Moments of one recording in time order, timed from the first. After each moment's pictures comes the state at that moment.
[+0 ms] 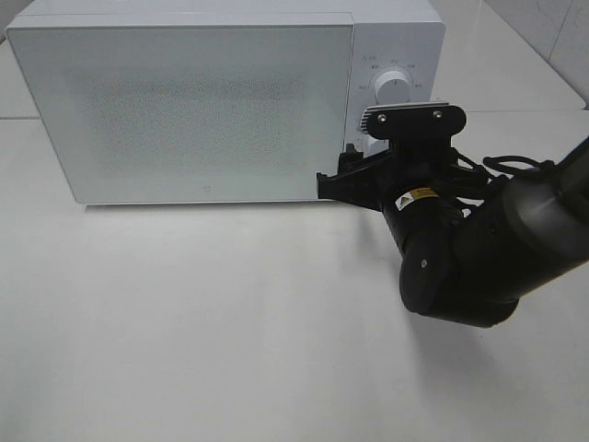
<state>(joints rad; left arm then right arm) 0.08 0.00 -0.50 -0.05 1.04 0.00 0.71 1.99 -0.69 0.79 -1.21 -0.25</state>
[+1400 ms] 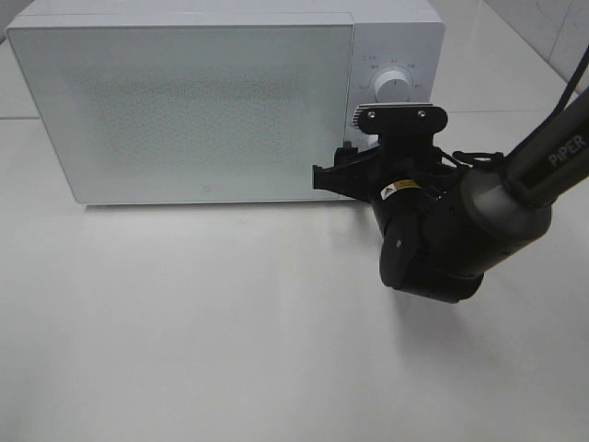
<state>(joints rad) 0.08 0.00 -0.50 -0.05 1.04 0.00 0.64 2.11 -0.82 0.77 -1.18 -0.22</state>
